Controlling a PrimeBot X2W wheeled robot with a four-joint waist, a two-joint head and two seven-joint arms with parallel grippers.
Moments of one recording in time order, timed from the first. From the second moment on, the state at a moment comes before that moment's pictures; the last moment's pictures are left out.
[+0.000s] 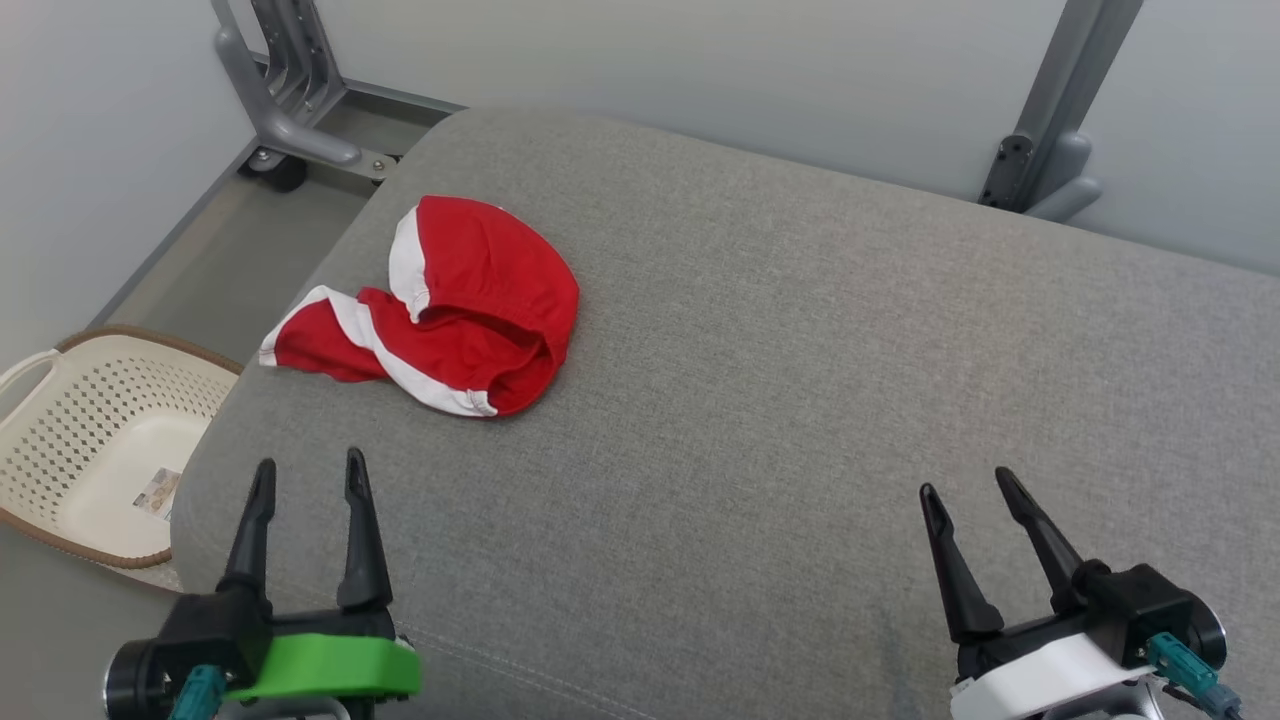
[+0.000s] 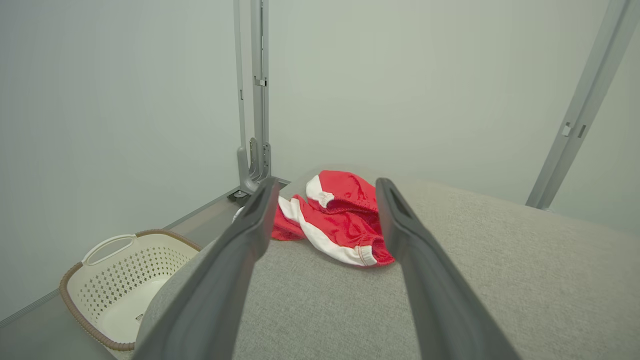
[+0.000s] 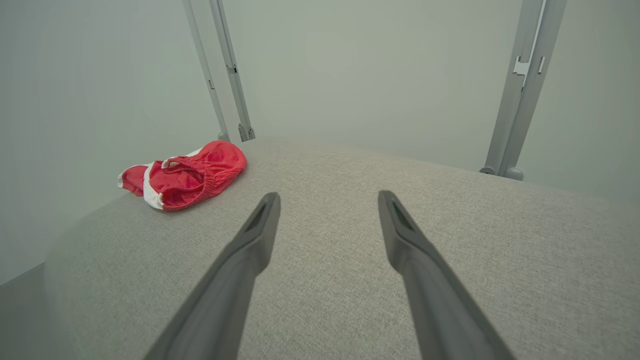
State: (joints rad) left arm 0.05 0.05 -0.08 0.03 -0.20 0.02 -0.26; right arm 0.09 -0.12 0.14 0.03 0.18 0.13 -0.26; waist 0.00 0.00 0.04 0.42
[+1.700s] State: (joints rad) left arm -0.95 0.13 -0.01 1.13 -0.38 -0.06 -0.26; right arm -0.11 -0.30 0.07 -0.02 0.18 0.13 -0.26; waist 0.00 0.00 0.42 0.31
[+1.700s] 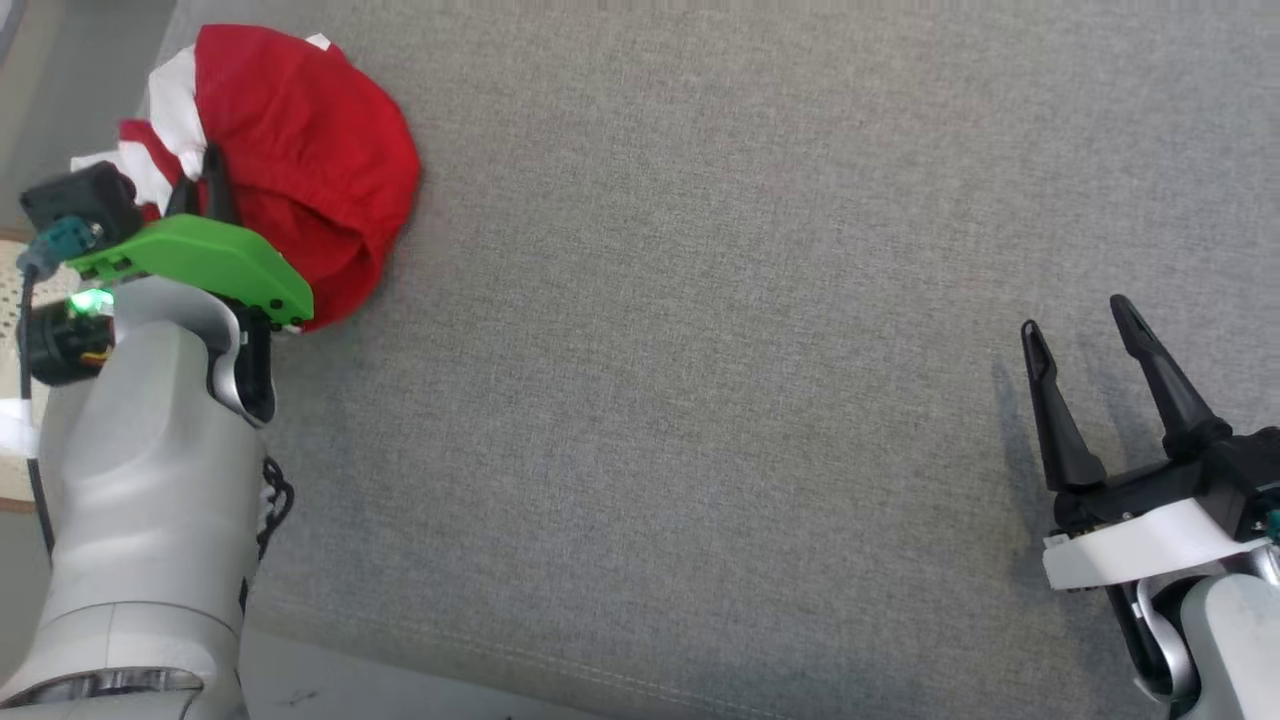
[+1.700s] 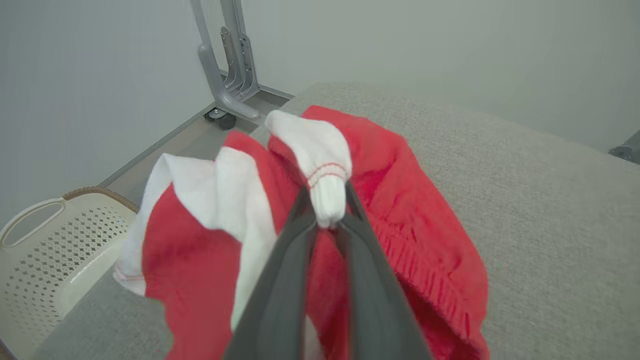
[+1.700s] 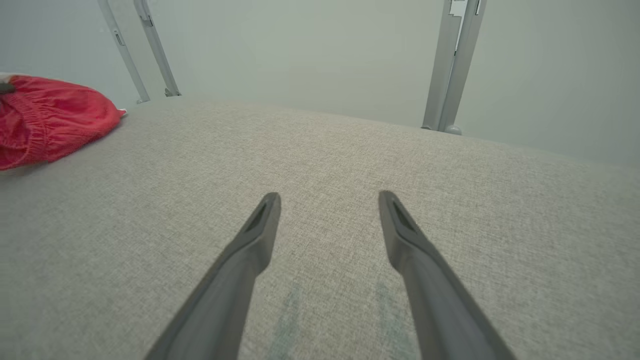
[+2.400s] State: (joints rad) left arm -0.77 0.15 -0.16 0.62 -0.34 -0.12 -0.18; right arm -0.04 -0.12 0.09 0.02 0.20 0.13 -0.26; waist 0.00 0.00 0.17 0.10
